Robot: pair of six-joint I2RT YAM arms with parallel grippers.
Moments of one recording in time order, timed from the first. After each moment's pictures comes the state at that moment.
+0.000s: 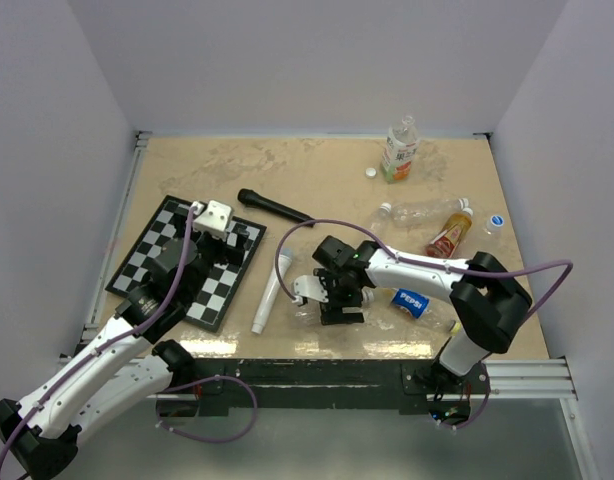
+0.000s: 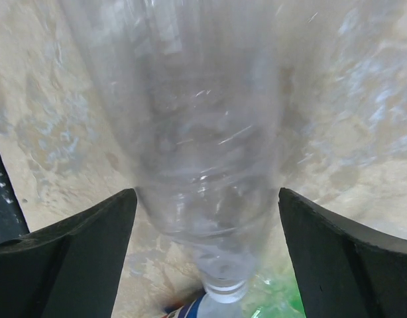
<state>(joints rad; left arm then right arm) -0.66 0.67 0.67 -0.17 -0.44 0.11 0.92 1.63 1.03 -0.75 -0.17 -0.76</state>
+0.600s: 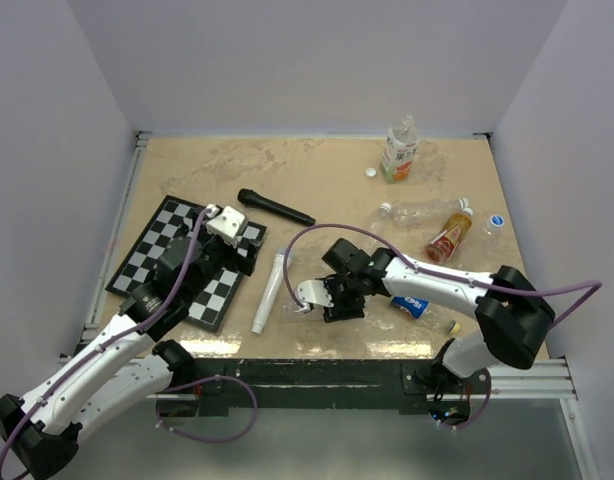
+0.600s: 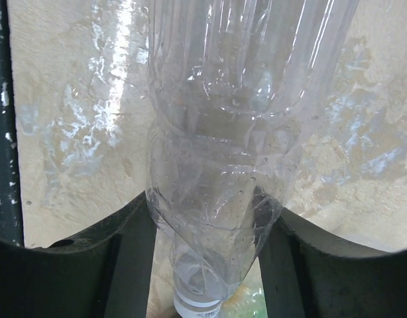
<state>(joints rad) -0.66 0.69 0.66 -0.16 -0.22 0.11 0.90 1.50 0.89 -0.63 -0.25 -0.86</state>
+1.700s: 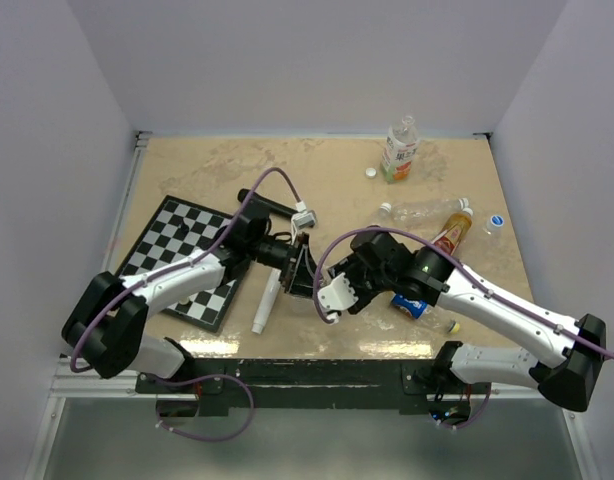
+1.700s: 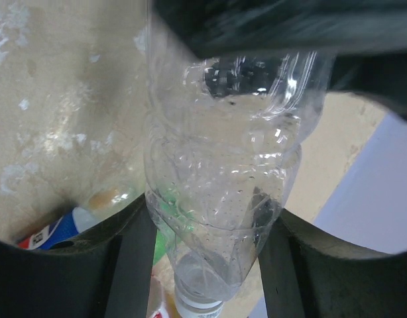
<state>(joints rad) -0.63 1.39 0.76 0.25 1.13 -0.51 0.93 1.12 1.01 -0.83 -0.07 -1.25</state>
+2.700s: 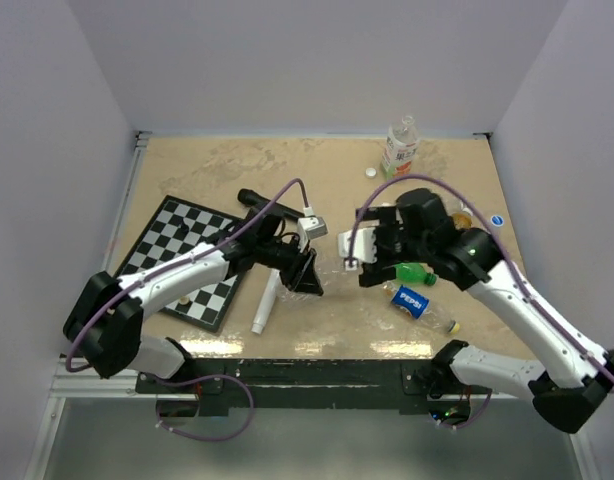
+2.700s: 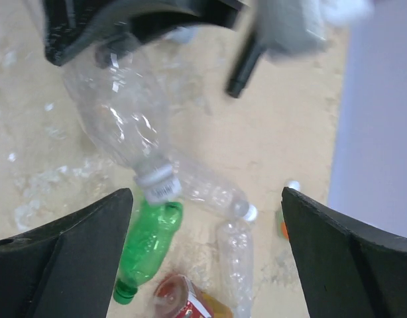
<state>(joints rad) -0.70 1.45 0.92 -0.21 0.83 -0.09 0.72 1.08 1.20 -0.86 -0.24 -1.03</state>
